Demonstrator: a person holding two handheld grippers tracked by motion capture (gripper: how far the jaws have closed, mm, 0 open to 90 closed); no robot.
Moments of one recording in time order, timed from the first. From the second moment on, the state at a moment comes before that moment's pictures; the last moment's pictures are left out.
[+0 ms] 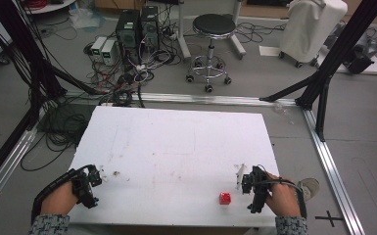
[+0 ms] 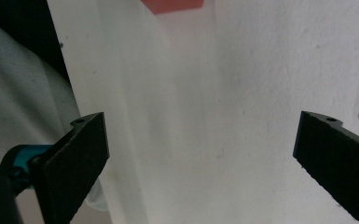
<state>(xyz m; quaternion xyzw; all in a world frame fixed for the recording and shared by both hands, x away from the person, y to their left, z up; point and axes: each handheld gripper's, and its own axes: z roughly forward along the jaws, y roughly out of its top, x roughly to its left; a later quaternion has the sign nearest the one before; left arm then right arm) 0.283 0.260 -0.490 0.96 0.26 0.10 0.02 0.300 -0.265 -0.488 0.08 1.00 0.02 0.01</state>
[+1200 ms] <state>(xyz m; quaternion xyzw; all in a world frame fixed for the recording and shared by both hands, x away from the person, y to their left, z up) 0.284 0.247 -0.498 0.96 0.25 0.09 0.01 0.301 -0.189 -0.519 -0.02 1.00 0.00 -0.01</state>
